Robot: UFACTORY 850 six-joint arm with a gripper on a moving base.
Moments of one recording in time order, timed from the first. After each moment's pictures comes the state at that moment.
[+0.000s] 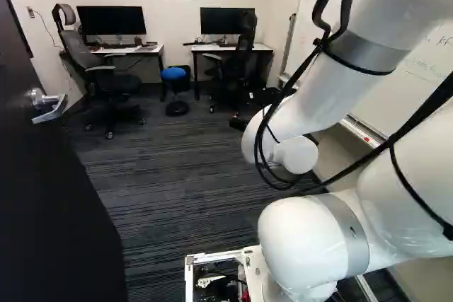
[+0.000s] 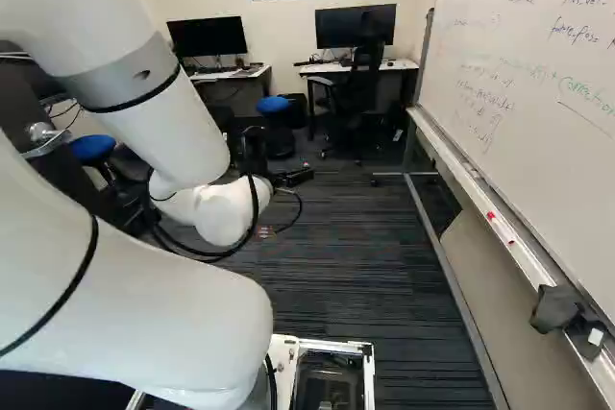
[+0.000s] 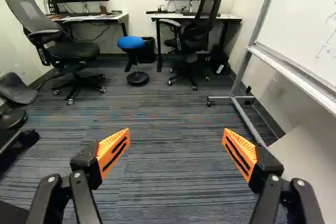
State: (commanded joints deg) arm 0.0 16.0 -5.0 0.0 50.0 0.0
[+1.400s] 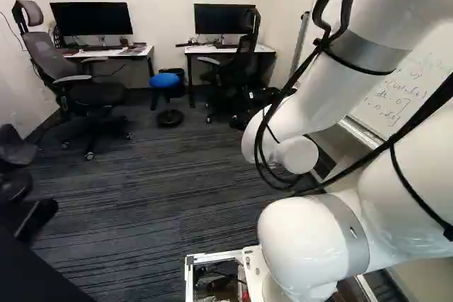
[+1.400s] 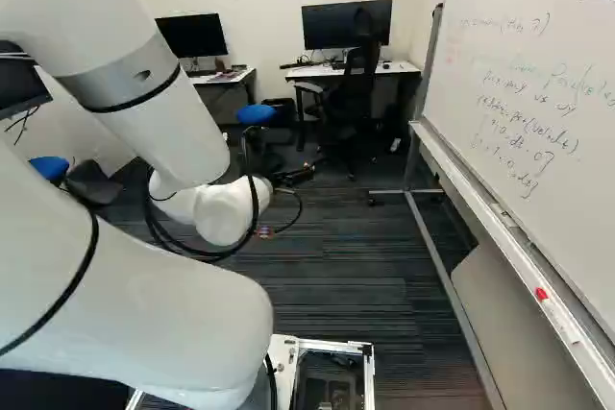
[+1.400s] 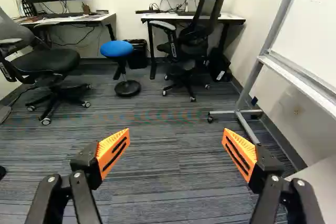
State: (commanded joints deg) arm 0.0 16.0 -5.0 0.0 50.0 0.0
